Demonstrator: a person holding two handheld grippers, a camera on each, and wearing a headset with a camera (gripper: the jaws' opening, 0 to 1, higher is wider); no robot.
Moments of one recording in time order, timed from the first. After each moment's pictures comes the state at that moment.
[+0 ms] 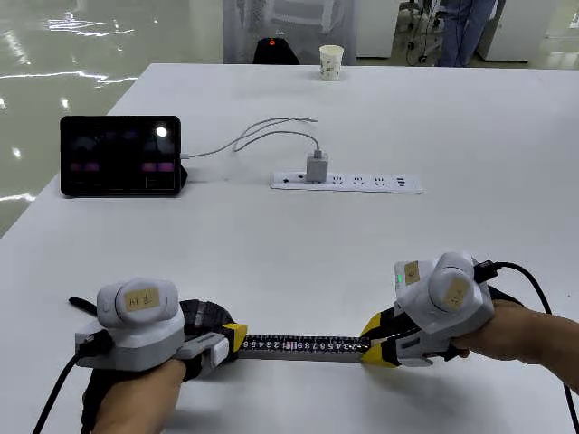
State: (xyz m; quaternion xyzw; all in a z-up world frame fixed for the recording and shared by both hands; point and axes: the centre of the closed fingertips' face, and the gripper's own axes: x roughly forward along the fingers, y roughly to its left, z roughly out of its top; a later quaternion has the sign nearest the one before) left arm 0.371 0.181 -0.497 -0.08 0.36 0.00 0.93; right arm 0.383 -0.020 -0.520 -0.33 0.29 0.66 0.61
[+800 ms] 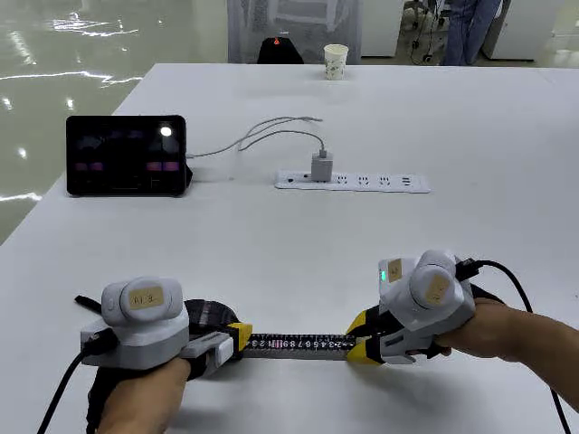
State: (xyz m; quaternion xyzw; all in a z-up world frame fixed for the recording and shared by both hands) left arm 0.371 0.180 -0.496 -0.08 0.36 0.00 0.93; right arm 0.381 0.006 -0.520 -0.32 0.29 0.67 0.61
